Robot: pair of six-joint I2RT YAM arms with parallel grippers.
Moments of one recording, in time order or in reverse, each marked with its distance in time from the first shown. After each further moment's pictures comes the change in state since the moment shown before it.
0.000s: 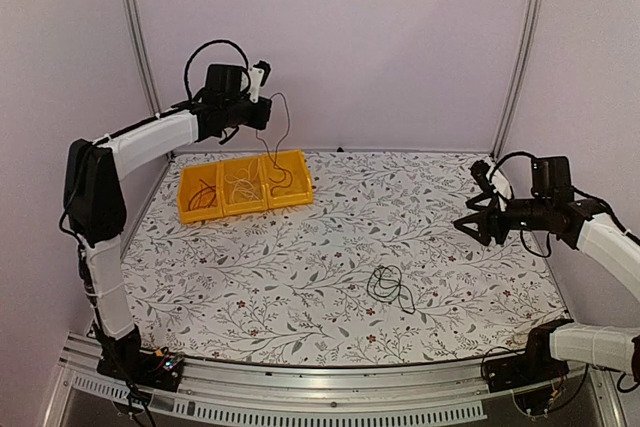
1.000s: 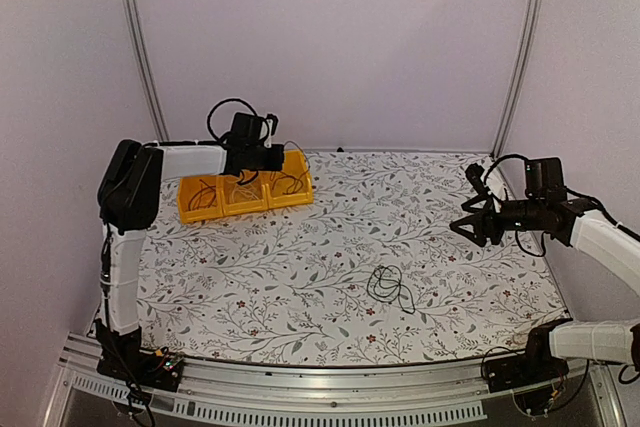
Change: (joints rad) left arm 0.013 0.271 -0.095 0.171 0.107 -0.294; right arm 0.000 0.064 -0.015 0.060 -0.018 -0.010
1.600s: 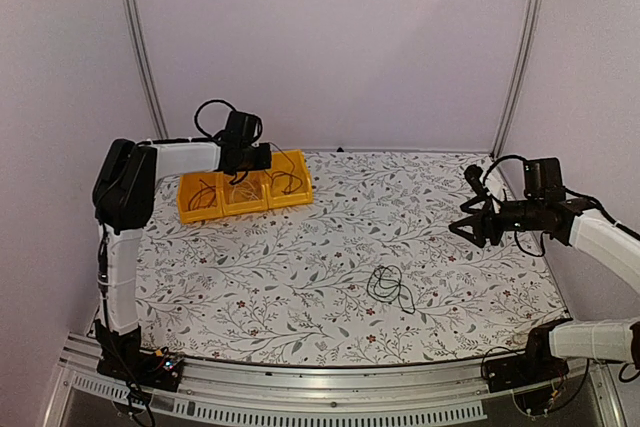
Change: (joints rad) left arm 0.025 -0.010 0.005 -0.114 -0.221 -0.094; right arm 0.000 0.011 0.000 0.000 -0.012 -0.011
